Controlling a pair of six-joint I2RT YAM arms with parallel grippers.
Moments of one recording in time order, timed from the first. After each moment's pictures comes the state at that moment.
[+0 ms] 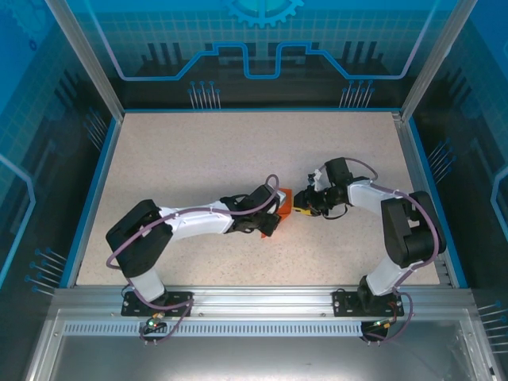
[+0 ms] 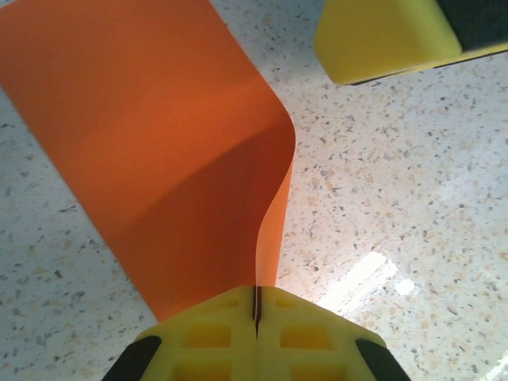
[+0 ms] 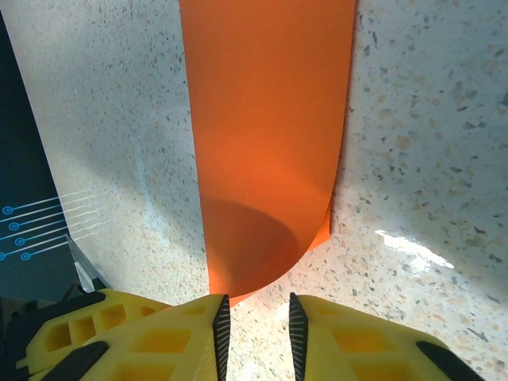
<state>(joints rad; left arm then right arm) -0.87 1.72 1.02 -0.27 0.01 -0.35 0.23 1.66 0.86 -0.38 -0.73 0.51</state>
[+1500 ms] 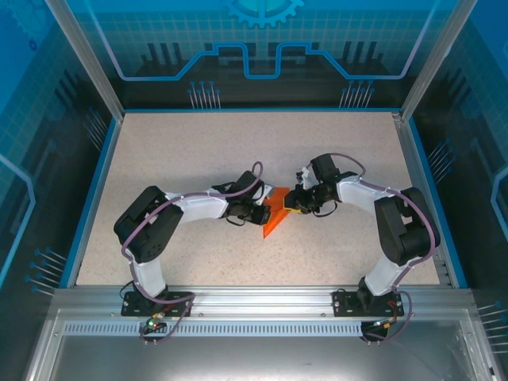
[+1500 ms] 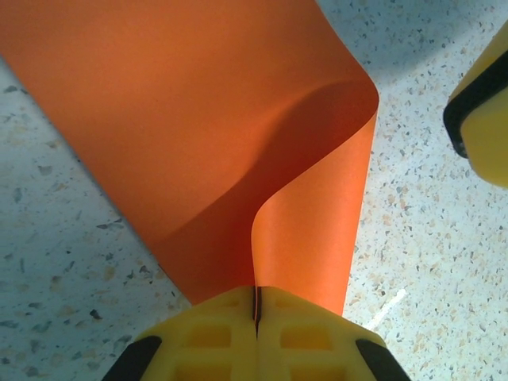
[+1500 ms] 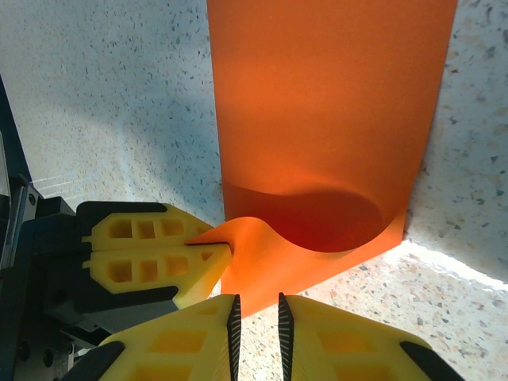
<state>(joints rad) -0.68 1.83 1.02 -0.23 0.29 -0.35 0.34 1.69 0.94 -0.42 -0.66 0.53</state>
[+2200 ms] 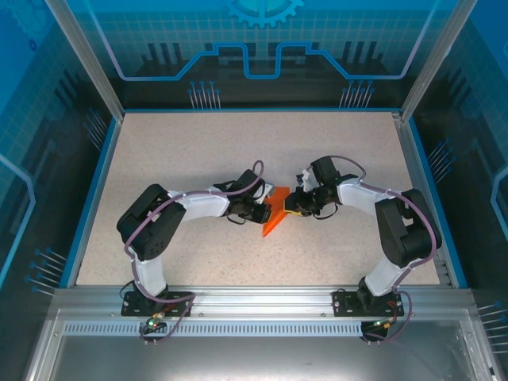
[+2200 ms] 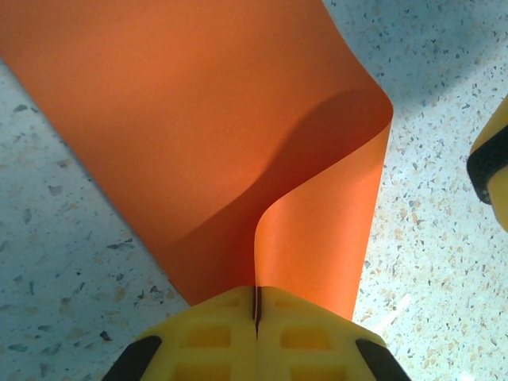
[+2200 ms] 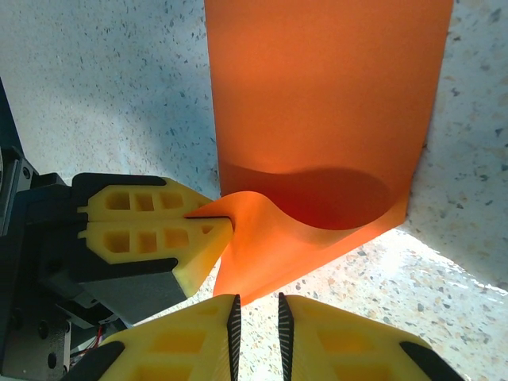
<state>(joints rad) -0.67 1.85 1.04 -0.23 0.29 -0.34 0.34 1.68 0.91 -0.41 -0.66 0.53</state>
